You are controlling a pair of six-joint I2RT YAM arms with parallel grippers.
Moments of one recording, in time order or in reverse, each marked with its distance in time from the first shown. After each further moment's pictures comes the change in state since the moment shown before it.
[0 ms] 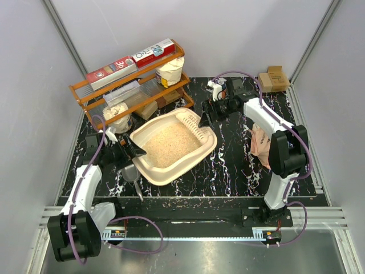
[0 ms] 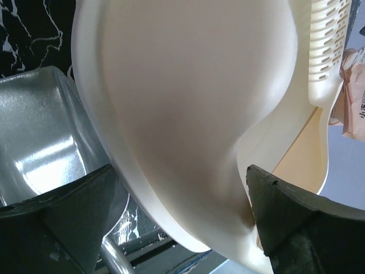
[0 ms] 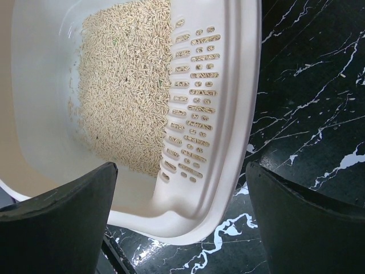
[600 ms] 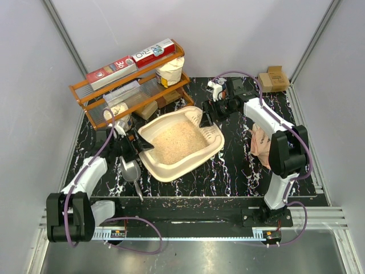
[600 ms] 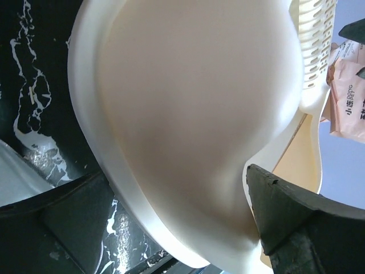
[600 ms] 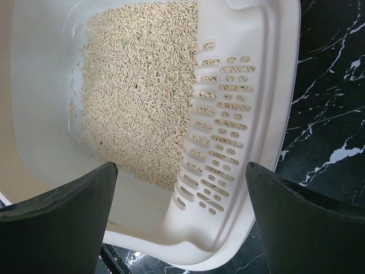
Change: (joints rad) left arm -0.126 0.151 -0.018 0.280 0.007 -0.103; right arm 0.002 -0.002 0.000 -0.007 0.026 -0.012
